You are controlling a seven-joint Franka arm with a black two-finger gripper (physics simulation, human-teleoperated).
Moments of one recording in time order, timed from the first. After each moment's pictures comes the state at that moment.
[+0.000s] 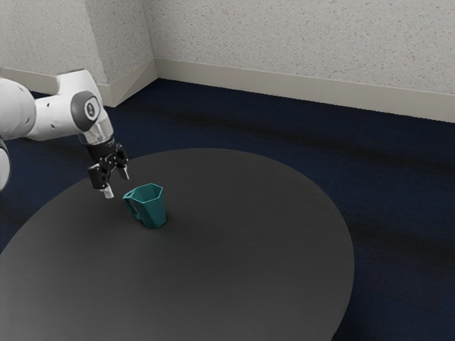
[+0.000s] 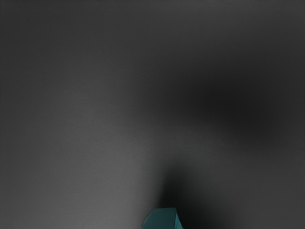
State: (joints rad) arm 0.11 0.44 0.25 -1.69 -0.27 1.98 -1.37
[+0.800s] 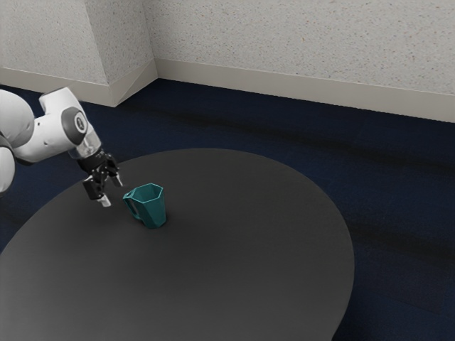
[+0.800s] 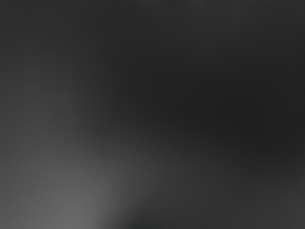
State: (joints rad) arm 0.19 0.51 0.25 -1.71 -0.43 2.10 -1.30
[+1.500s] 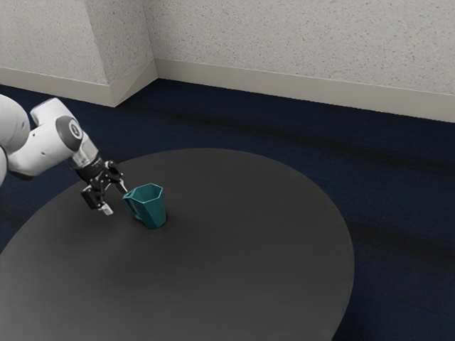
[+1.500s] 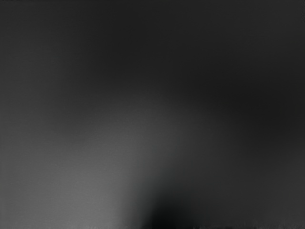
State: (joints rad) arm 0.20 0.47 0.24 -1.81 -0.57 2.13 -1.06
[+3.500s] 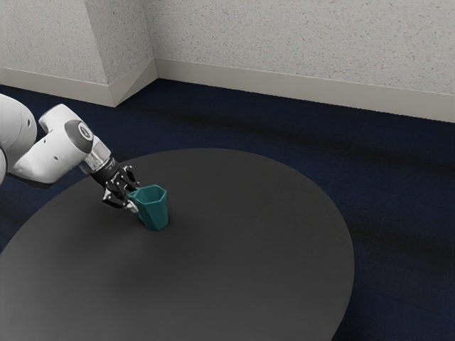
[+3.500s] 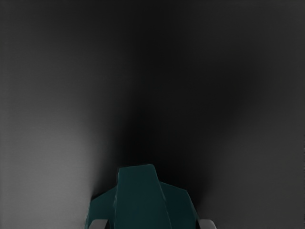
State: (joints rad) arm 0.19 0.45 0.18 -1.86 -0.71 2.17 -0.94
